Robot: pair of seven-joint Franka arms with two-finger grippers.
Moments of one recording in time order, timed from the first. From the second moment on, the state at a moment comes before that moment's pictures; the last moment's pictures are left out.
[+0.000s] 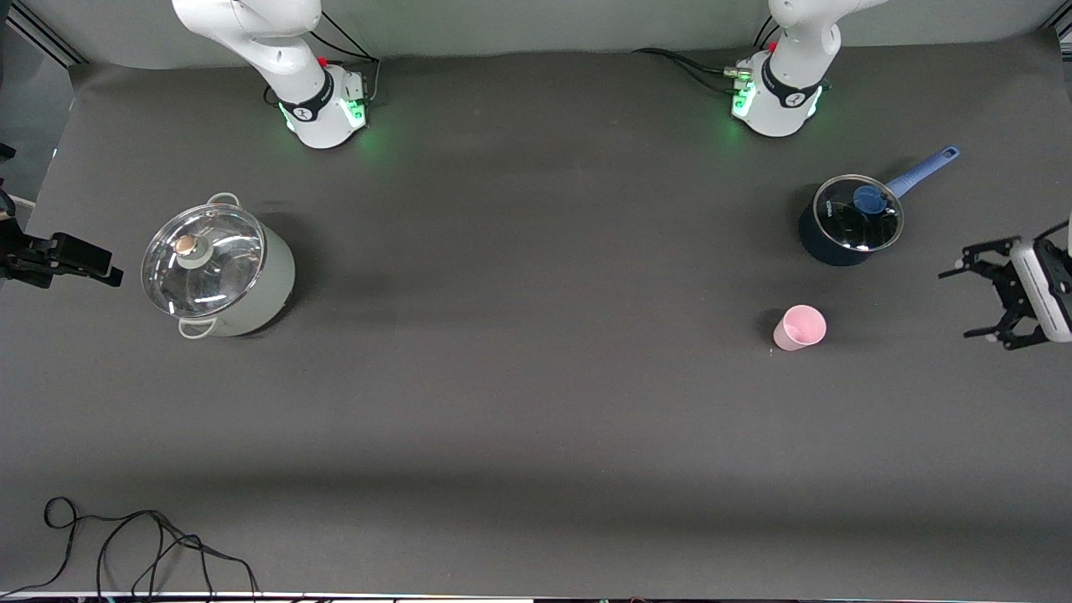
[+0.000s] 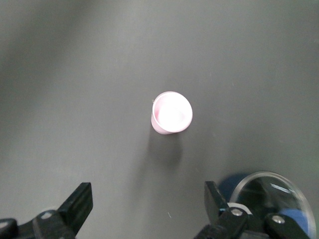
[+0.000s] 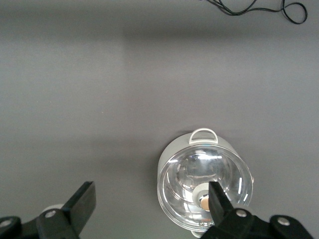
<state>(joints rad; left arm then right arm) 0.38 0.31 -0.03 -1.74 -0.46 1.78 1.78 -0.03 0.13 -0.05 -1.42 0.03 1.53 -0.05</state>
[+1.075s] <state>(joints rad) 0.49 0.81 -0.03 -1.70 -0.92 1.60 2.57 -0.03 0.13 -0.06 -1.43 0.05 1.53 -0.05</state>
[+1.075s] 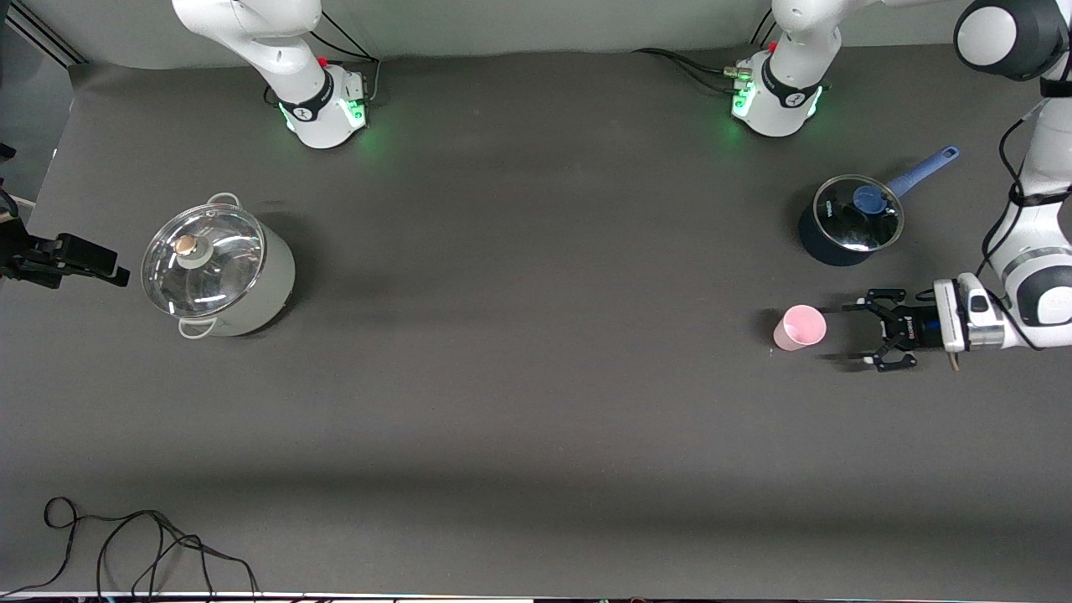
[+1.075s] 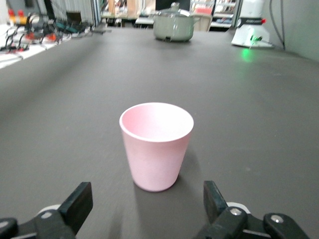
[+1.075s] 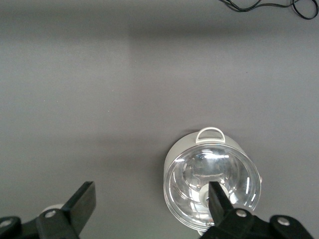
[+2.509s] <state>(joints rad) 0.46 0.99 -0.10 -1.69 -1.10 1.52 2.71 -0.03 0.14 -0.06 -1.43 0.05 1.53 -0.04</state>
